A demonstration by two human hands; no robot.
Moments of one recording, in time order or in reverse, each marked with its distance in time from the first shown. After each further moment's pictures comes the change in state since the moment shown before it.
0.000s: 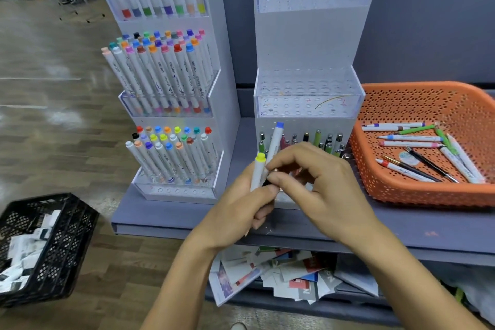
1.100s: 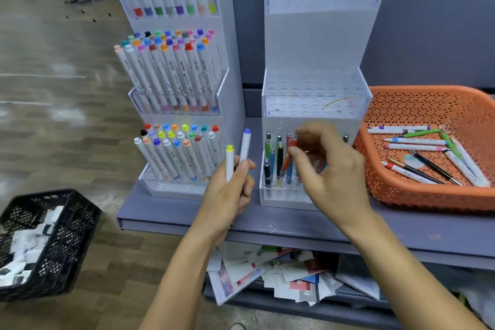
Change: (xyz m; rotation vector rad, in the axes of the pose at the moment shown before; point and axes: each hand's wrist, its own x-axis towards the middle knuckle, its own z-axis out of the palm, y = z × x) left_hand -0.001 -0.011 -0.013 -0.032 0.461 -0.044; right_hand 0.009 0.024 0.011 -0.198 0.340 -0.132
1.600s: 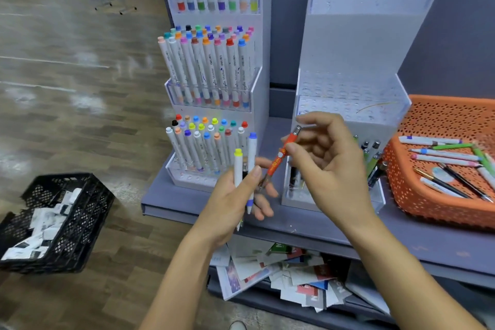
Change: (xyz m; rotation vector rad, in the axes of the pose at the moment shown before) left_hand -0.019 0.001 -0.028 -0.062 -0.116 0.059; right_hand 0.011 -0.041 0.025 0.501 -0.125 0.286
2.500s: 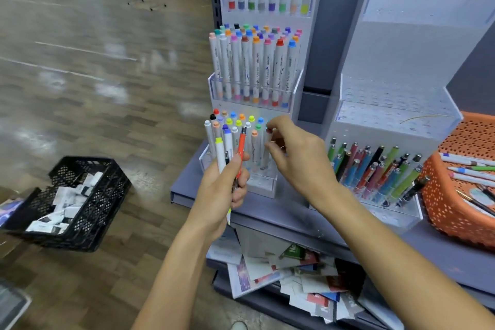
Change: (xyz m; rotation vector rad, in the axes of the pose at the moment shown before) left_hand -0.015 0.012 -0.044 -0.182 0.366 -0.064; right_hand 0.033 0.048 0.069 -0.653 -0.194 -0.354
